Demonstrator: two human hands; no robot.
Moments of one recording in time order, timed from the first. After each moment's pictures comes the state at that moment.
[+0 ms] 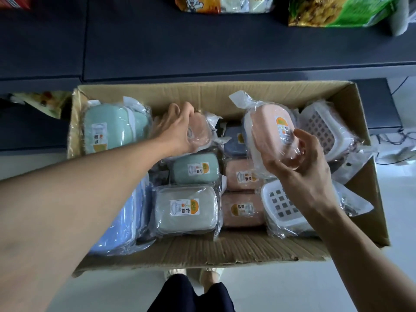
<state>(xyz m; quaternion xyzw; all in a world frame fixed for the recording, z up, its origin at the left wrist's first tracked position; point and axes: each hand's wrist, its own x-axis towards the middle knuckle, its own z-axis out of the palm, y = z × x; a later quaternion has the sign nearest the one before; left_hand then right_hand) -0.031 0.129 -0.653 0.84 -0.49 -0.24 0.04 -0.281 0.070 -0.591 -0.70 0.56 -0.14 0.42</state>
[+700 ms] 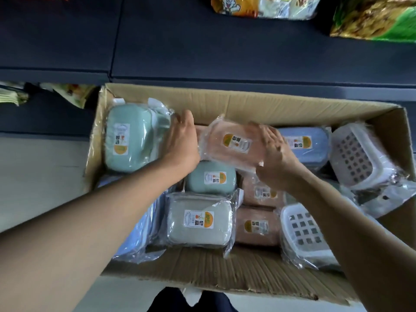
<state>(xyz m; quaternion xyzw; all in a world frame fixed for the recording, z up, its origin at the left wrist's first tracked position) -0.033 0.149 -0.643 0.91 -0.35 -0.20 0.10 -0.192 0.030 -0.633 -0.89 0.32 0.08 0.32</state>
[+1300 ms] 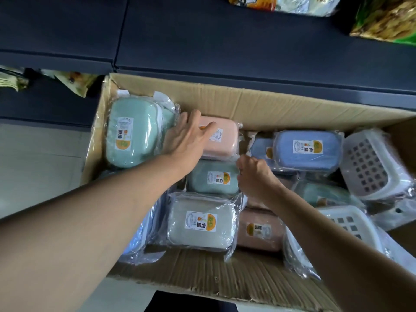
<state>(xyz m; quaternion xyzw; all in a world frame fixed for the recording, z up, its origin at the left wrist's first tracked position) -0.024 0.147 -0.654 0.85 -0.51 -0.11 -0.09 -0.169 0.060 -0.691 -0.86 0.36 0.22 0.29</state>
